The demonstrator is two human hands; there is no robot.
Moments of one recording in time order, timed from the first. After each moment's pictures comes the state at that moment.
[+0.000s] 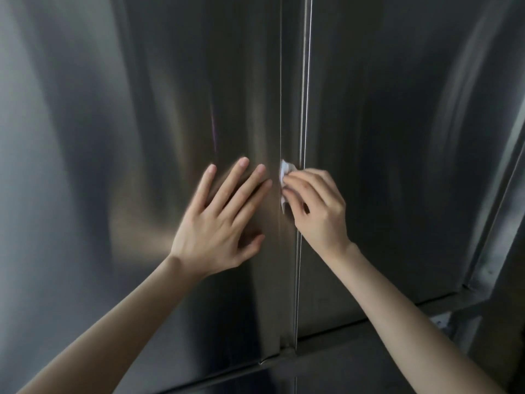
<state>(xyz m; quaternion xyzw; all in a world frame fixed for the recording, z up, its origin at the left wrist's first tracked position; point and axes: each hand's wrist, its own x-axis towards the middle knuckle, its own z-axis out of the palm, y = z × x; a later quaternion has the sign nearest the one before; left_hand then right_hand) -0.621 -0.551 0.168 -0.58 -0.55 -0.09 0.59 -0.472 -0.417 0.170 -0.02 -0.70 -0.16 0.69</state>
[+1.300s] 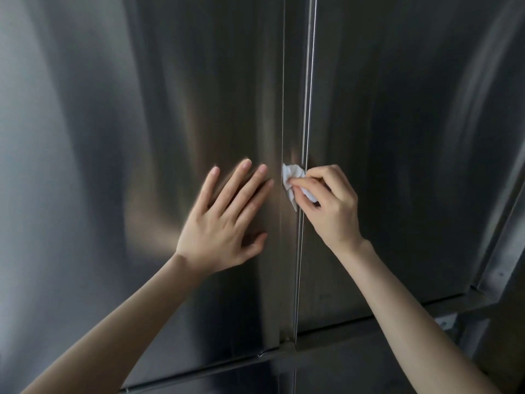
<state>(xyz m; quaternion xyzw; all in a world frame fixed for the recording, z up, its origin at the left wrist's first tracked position) -0.618 -0.545 0.153 -0.57 -0.55 -0.11 0.60 -0.461 -0.406 0.170 -0.03 -0.71 -0.14 0.69</state>
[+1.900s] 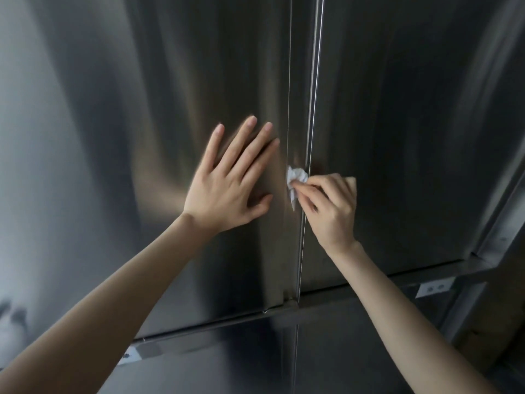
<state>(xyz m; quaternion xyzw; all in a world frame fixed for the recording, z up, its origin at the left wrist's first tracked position) -0.615 -0.548 0.155 -0.57 -0.56 -0.10 0.59 -0.459 -0.419 0.103 -0.09 -0.70 -0.19 0.69</state>
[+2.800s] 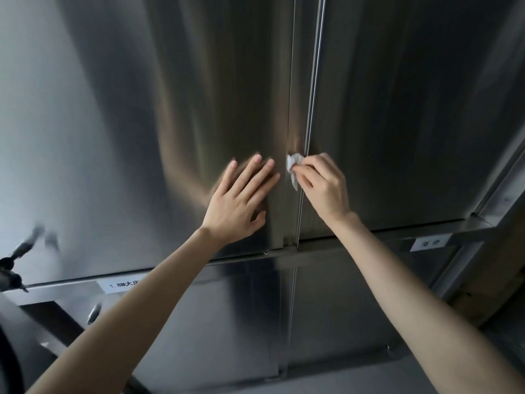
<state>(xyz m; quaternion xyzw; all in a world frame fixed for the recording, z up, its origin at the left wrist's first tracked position) -0.604 -0.569 0.022 -0.61 -0.62 -0.05 0.49 -0.451 -0.418 0.046 -0.04 -0.78 -0.12 0.62</state>
